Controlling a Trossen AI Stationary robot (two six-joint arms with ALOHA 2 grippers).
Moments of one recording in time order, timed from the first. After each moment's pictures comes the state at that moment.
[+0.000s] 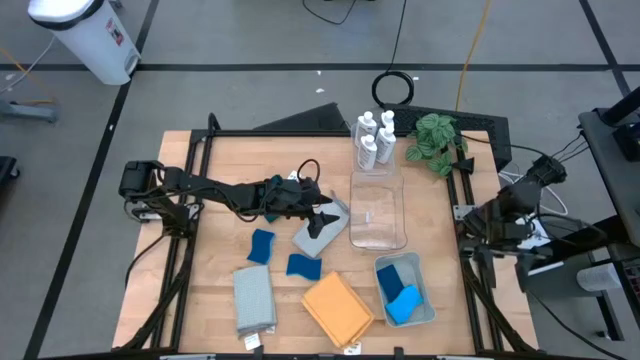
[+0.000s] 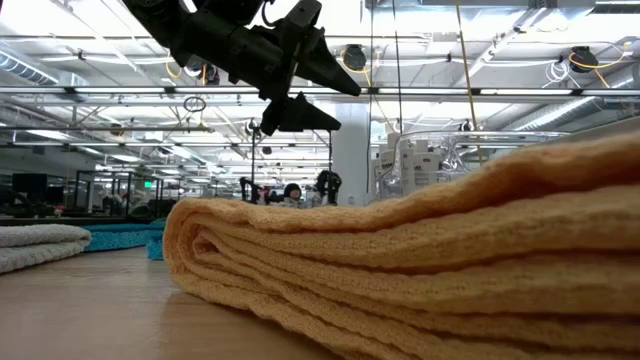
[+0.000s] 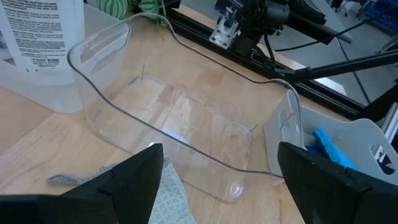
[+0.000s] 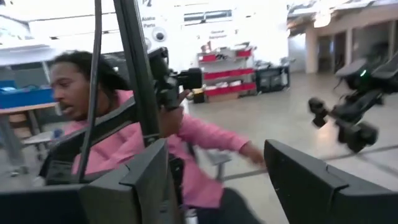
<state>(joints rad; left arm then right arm) 0.02 1.62 0.92 0.30 -0.05 -0.42 0.62 0.21 0.40 0.08 -0.79 0.30</state>
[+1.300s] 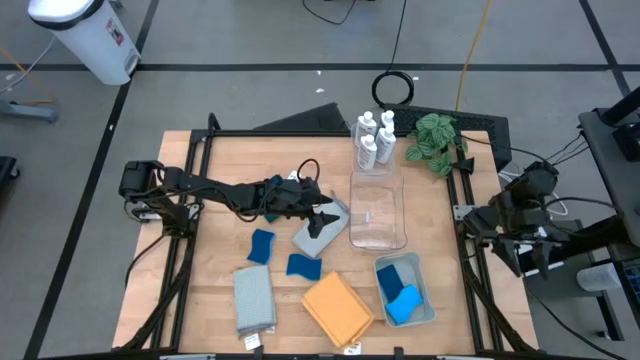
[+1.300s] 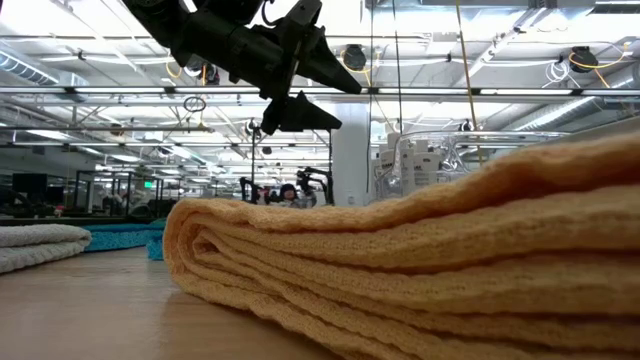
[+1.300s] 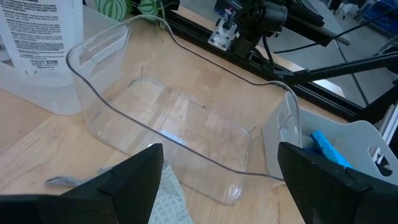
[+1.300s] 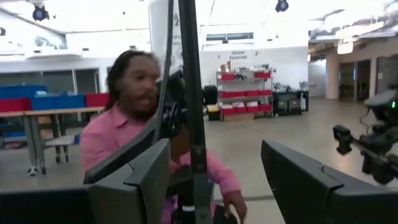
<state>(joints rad) 0.02 1.62 0.92 0.30 -0.05 -0.42 0.62 0.01 0.40 0.02 -0.87 0.37</state>
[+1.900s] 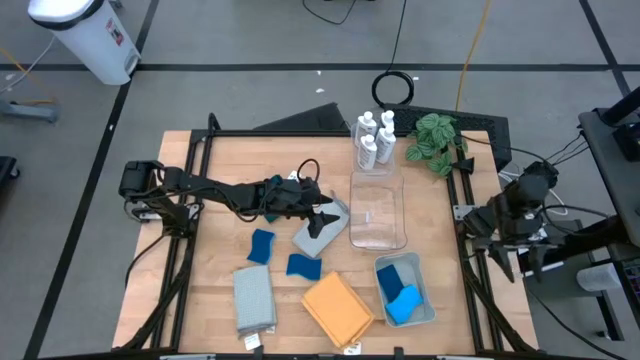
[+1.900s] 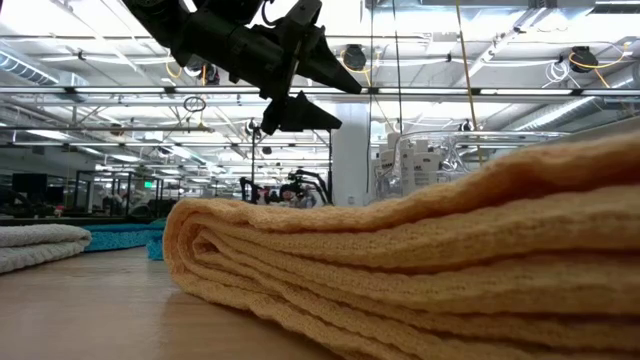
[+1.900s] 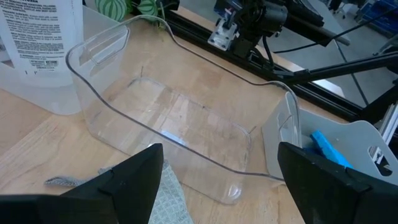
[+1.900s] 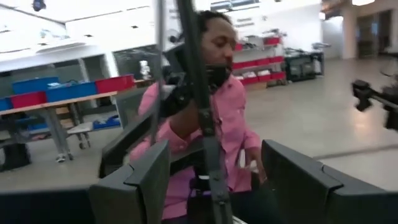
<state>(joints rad) 0.02 1.62 0.92 0.30 -0.05 -0.42 0.62 0.01 0.40 -0.14 -0.92 0.36</state>
